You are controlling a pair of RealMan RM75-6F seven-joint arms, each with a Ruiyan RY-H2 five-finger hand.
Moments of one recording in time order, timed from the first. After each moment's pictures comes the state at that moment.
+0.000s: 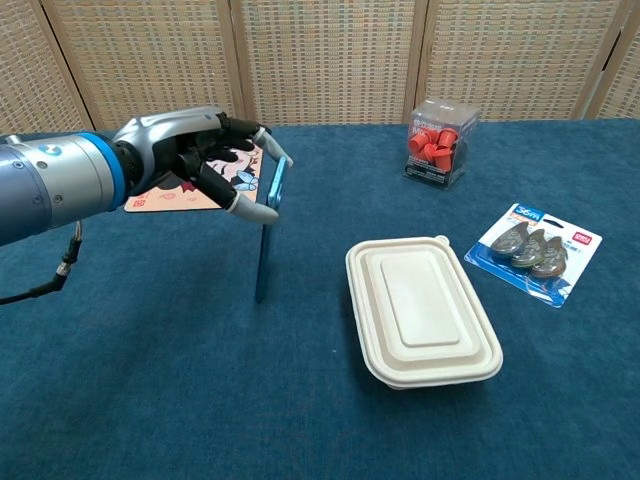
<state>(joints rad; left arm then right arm) -0.75 -1.57 -0.34 -1.68 0.89 0.89 0.08 0.04 -1.06 0.11 -1.60 -1.45 1.52 0.16</state>
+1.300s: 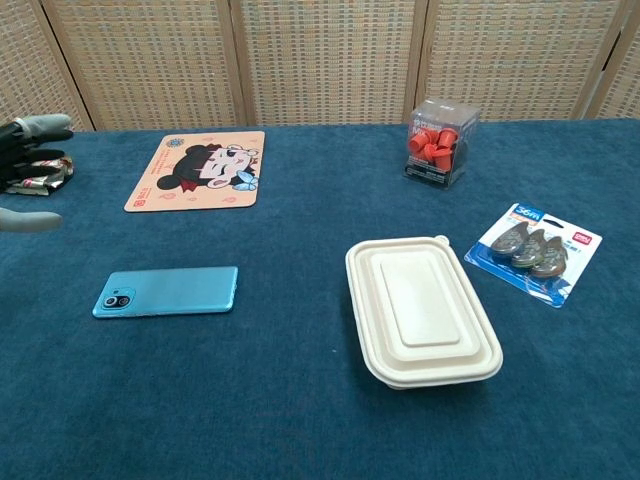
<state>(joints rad) -0.42 -1.46 -0.09 -1.20 1.55 1.21 -0.96 0.04 -1.08 0.10 -1.61 -1.47 1.52 0.10</state>
